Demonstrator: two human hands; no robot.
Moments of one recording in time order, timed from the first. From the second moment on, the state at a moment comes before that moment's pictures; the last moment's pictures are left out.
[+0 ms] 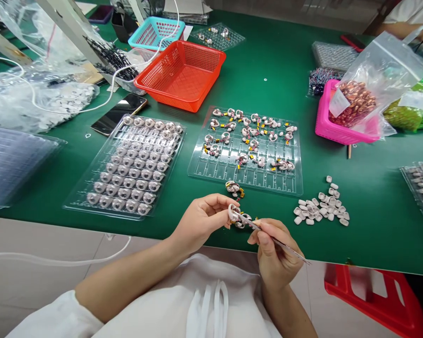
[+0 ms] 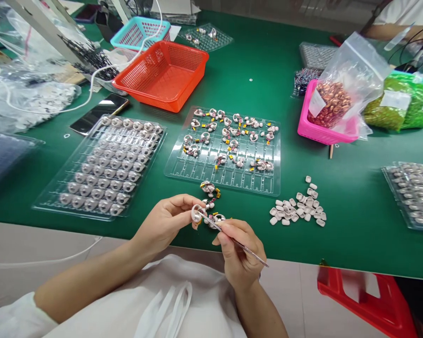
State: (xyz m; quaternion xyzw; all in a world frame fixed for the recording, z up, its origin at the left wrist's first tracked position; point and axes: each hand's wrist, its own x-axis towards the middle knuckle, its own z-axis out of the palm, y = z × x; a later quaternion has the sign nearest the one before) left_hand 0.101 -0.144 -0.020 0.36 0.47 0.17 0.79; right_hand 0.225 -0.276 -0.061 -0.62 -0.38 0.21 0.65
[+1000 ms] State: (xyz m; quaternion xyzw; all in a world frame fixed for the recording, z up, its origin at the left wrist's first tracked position) left_hand 0.102 -0.146 -0.020 0.35 0.46 0.19 0.79; right_hand 0.225 -0.277 -0.056 -0.59 -0.43 0.13 0.67
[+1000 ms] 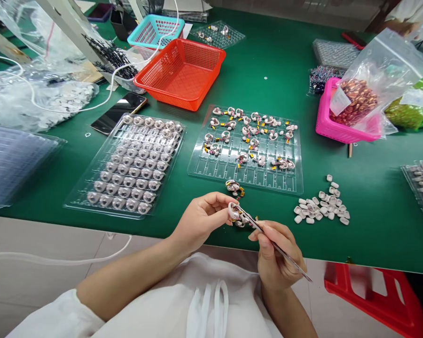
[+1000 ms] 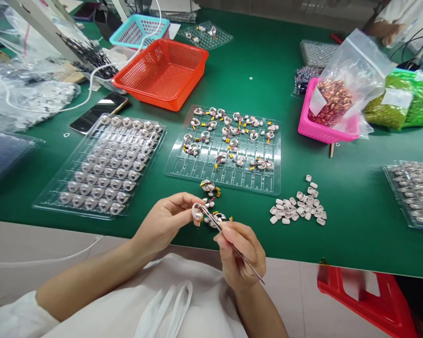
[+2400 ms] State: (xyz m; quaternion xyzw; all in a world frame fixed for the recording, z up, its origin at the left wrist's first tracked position) left_hand 0.103 -0.150 -0.024 0.31 0.46 0.19 0.81; right_hand 0.220 -0.279 -0.057 -0.64 -0.46 0.07 0.62
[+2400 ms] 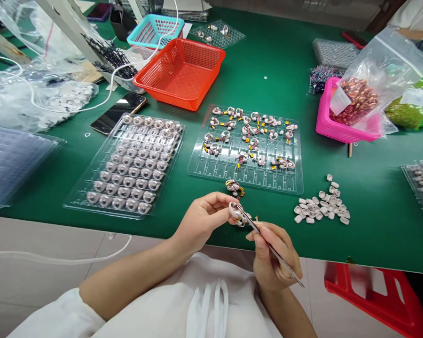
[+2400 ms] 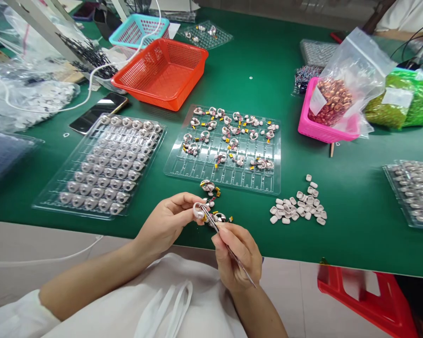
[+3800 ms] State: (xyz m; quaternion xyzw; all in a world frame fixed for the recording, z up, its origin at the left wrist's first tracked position) left_hand 0.106 -0.142 -0.010 0.38 0.48 0.17 0.77; right_hand 0.235 -0.280 -0.066 -0.62 -0.36 0.21 0.67
